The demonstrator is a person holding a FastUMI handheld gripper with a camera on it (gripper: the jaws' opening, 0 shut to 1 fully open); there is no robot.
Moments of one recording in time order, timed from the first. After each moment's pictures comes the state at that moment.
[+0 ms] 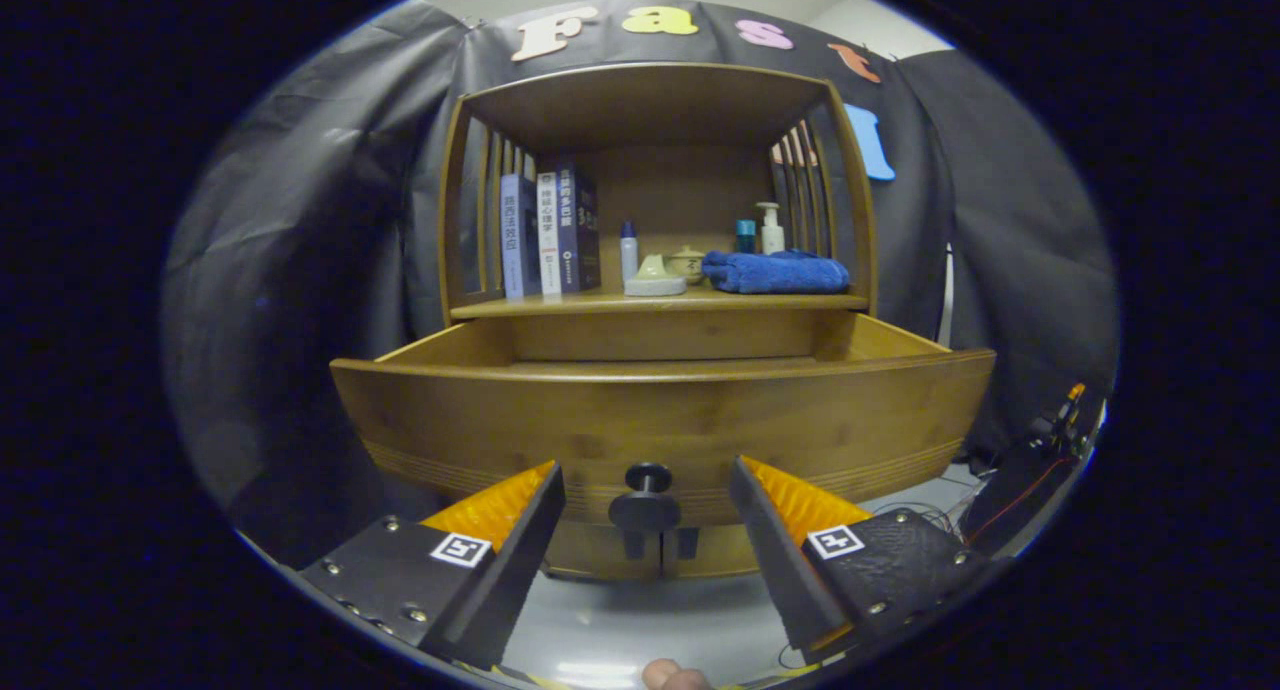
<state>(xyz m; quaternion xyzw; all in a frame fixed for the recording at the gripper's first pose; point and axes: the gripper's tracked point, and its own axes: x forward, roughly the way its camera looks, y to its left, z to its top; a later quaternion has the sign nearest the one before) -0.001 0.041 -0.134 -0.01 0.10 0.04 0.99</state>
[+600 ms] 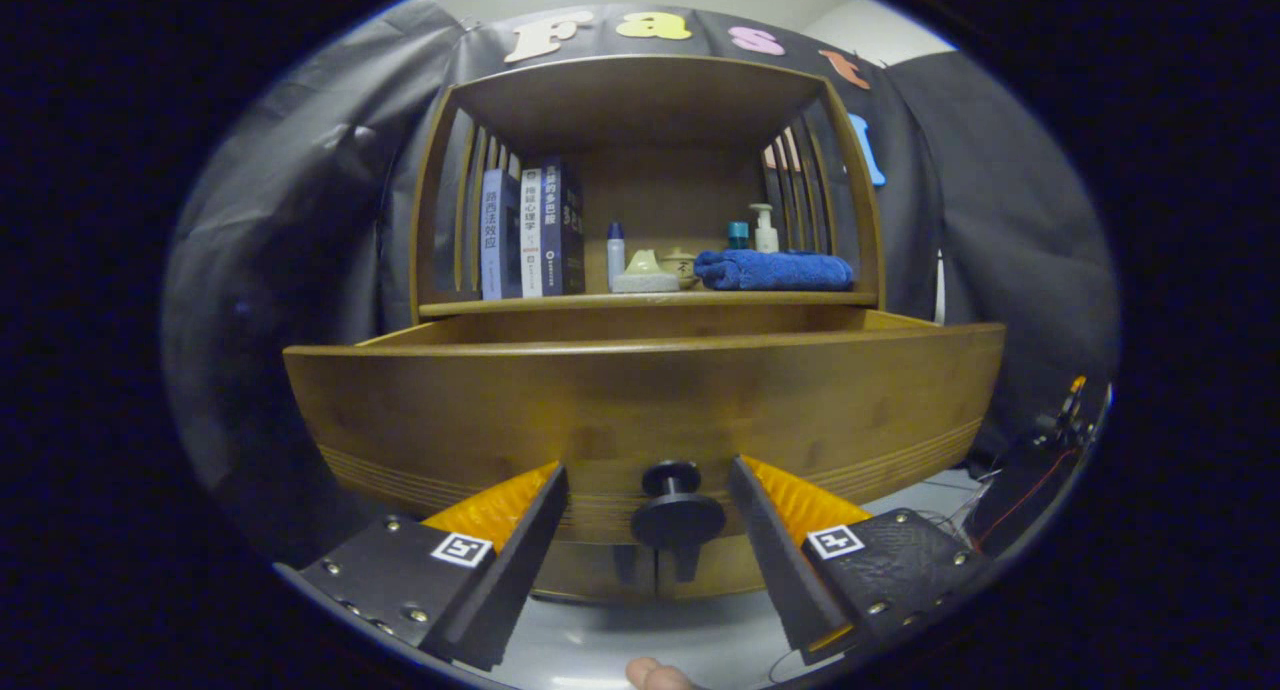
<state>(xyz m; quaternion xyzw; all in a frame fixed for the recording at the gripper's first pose) 0.050 0.046 -0.156 0.04 0.07 0.02 1.00</state>
